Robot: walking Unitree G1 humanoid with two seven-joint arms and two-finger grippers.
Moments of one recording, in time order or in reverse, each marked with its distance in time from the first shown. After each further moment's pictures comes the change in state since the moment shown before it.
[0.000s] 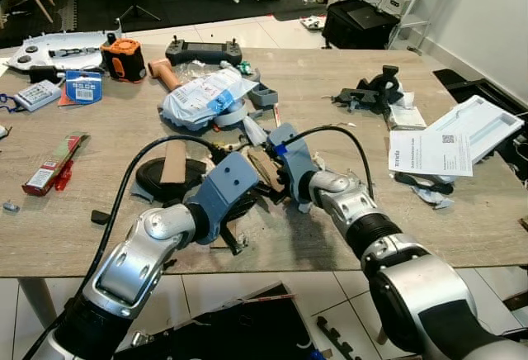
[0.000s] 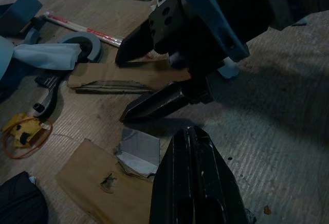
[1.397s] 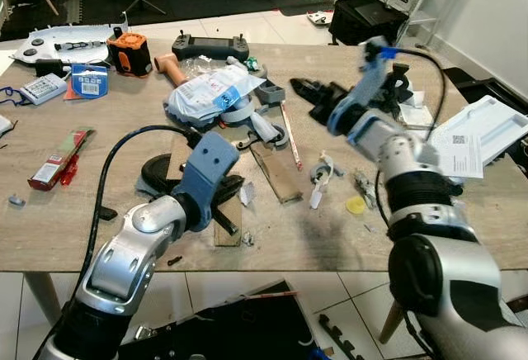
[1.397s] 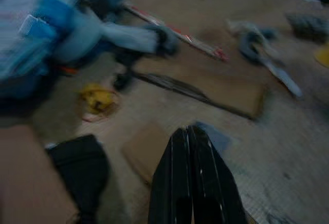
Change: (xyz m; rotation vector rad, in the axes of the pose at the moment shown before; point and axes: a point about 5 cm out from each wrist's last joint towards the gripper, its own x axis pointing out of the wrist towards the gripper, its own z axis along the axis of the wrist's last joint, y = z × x) left arm -0.014 0.022 0.006 -0.169 -0.084 0.236; right arm -0.097 -0.075 0.096 0.601 -0.786 -0.010
